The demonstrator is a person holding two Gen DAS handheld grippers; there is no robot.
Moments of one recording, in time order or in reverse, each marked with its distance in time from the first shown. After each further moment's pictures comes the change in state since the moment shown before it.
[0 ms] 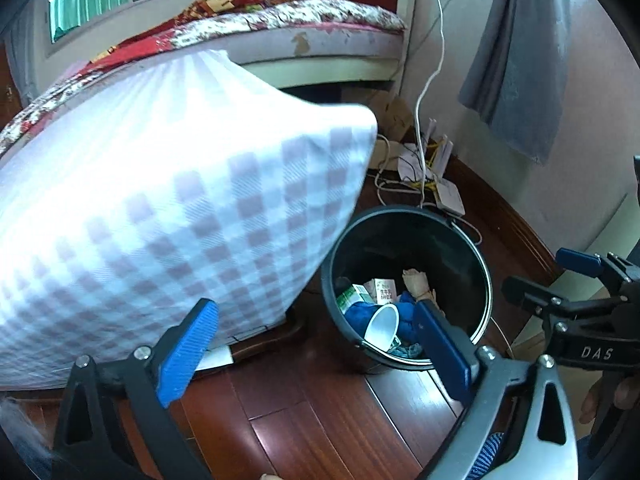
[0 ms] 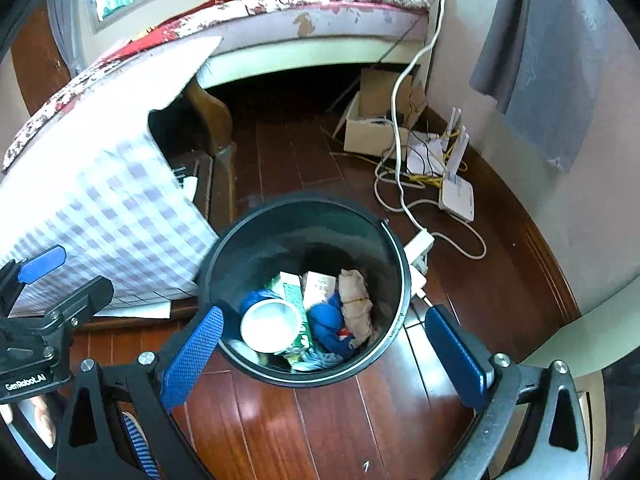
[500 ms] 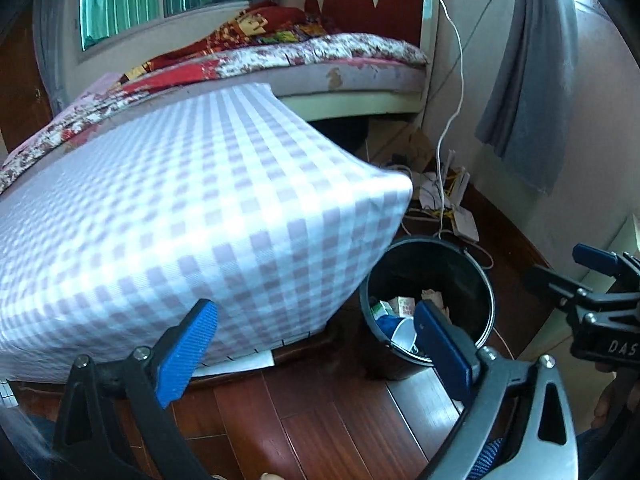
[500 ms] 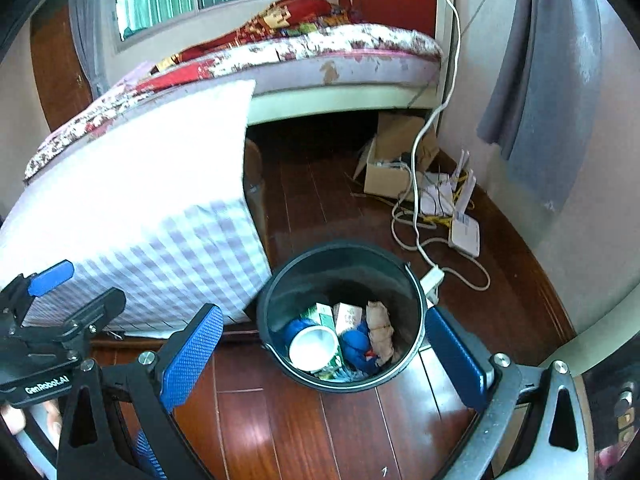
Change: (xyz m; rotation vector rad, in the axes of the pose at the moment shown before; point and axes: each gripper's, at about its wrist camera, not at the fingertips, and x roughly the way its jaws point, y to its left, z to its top) left arm -0.065 0.034 0.007 -0.037 -0.085 0.071; right arm -0.084 0.043 0.020 -0.016 -0.135 0.028
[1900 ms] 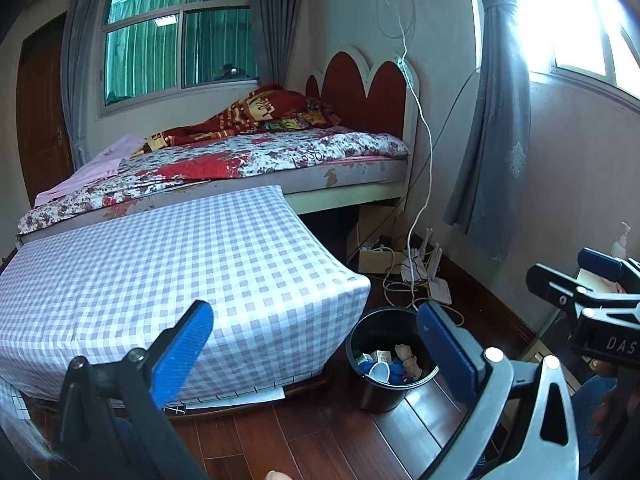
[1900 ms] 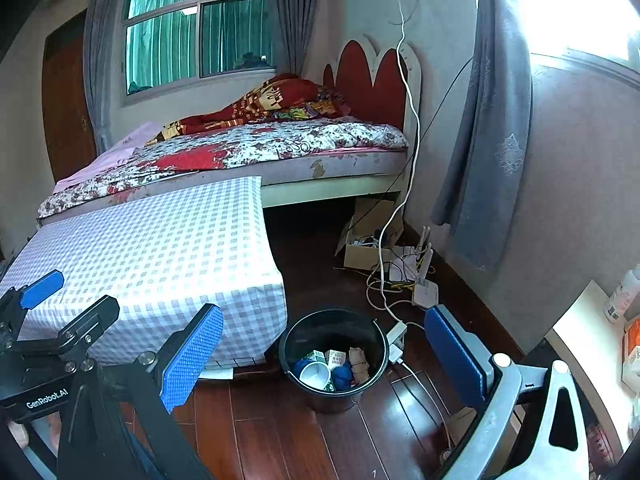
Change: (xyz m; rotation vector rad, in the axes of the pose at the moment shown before) left arm -0.166 0.012 0.013 -0.001 -0.268 -0.024; right arm -0.192 0.035 0.011 0.015 -0.230 -0.094
